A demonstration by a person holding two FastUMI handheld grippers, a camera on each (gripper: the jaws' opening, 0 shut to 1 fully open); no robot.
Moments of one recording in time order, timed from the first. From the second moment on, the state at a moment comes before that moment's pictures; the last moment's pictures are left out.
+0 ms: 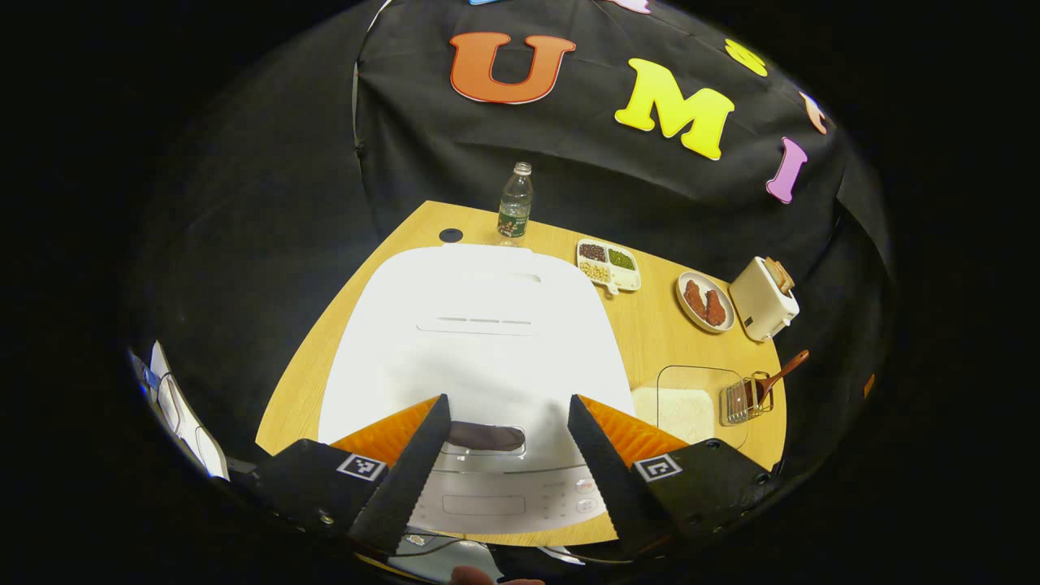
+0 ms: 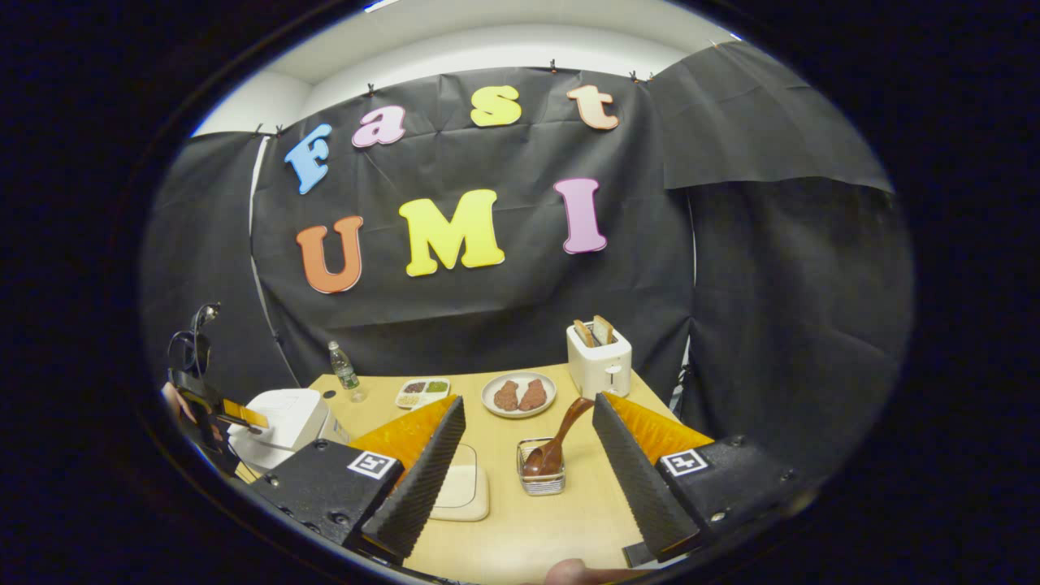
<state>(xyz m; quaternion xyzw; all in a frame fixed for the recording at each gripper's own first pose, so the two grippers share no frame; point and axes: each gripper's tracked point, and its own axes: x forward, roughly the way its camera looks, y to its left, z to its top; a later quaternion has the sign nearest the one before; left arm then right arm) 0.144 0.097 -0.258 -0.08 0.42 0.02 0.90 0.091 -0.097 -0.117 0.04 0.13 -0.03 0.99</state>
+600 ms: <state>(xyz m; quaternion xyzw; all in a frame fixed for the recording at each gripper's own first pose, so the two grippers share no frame) 0.136 0.100 -0.277 -0.04 0.41 0.05 0.91 0.115 -0.091 -0.136 0.06 0.15 0.02 0.99</state>
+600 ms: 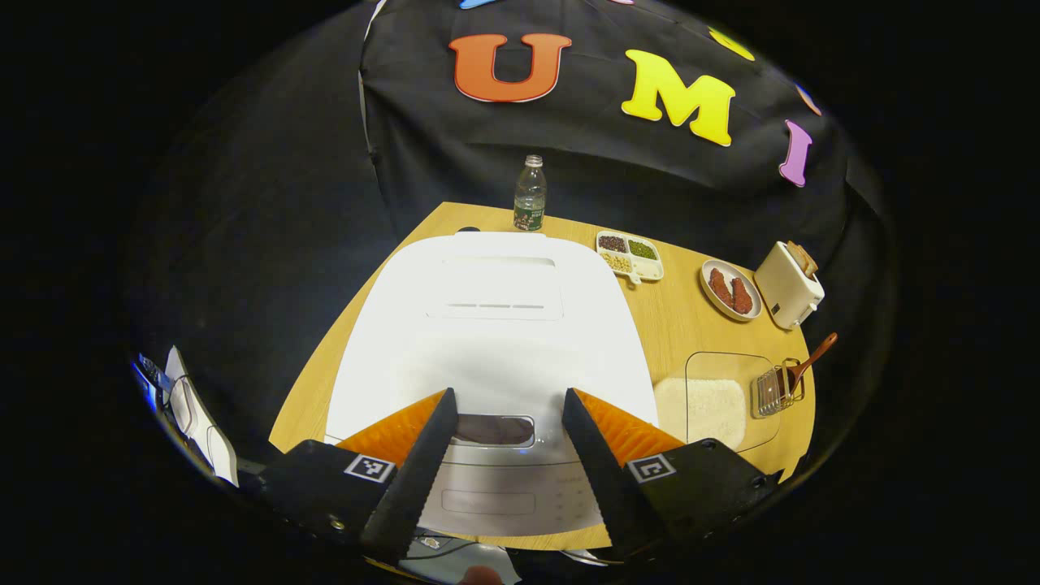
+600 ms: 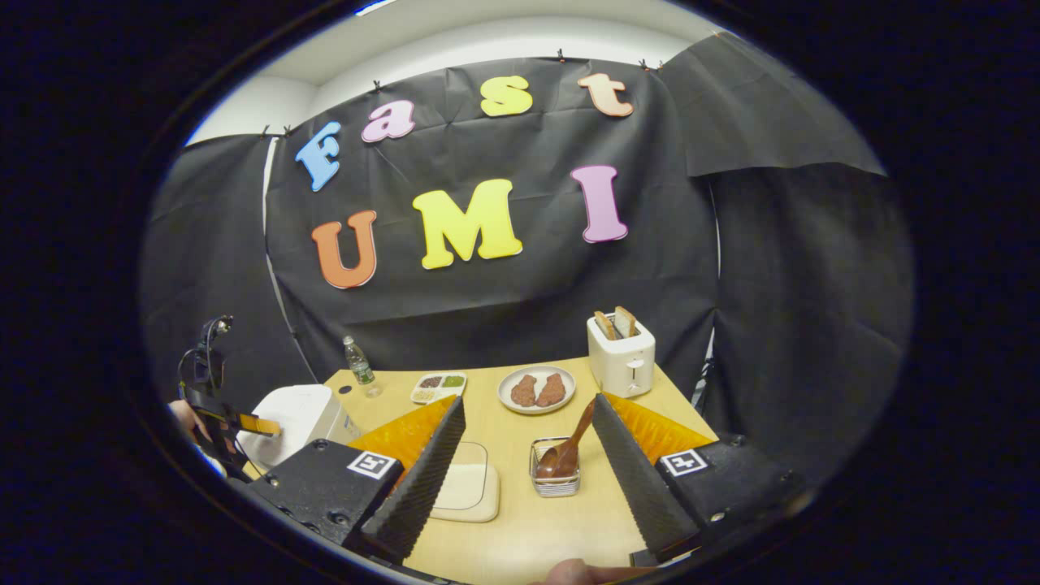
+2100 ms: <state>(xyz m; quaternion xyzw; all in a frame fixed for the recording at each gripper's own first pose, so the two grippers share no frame) 0.111 0.083 -0.275 -0.02 0.35 0.09 0.93 0.161 -0.042 -0.160 0.07 0.19 0.17 0.97</state>
